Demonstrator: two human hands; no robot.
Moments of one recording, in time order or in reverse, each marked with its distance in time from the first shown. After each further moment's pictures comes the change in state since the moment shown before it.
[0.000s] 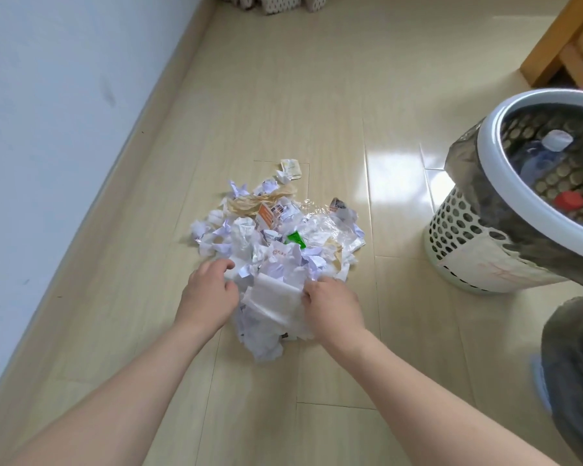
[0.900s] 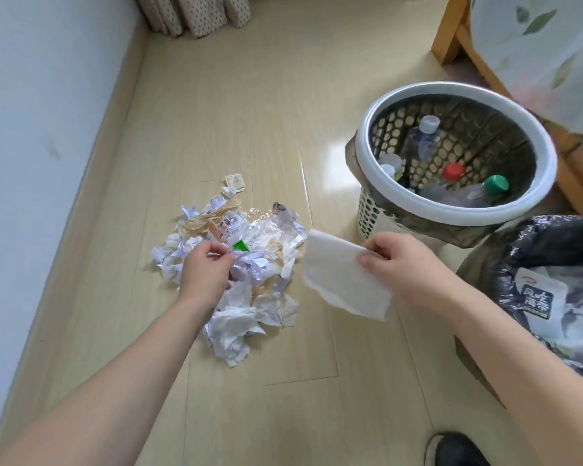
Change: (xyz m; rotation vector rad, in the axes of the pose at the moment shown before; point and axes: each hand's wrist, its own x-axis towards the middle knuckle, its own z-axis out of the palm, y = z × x) left_hand -0.028 0.133 -0.018 -0.594 -0.008 -0.136; right_hand -0.096 0.137 -0.161 0.586 0.088 0.192
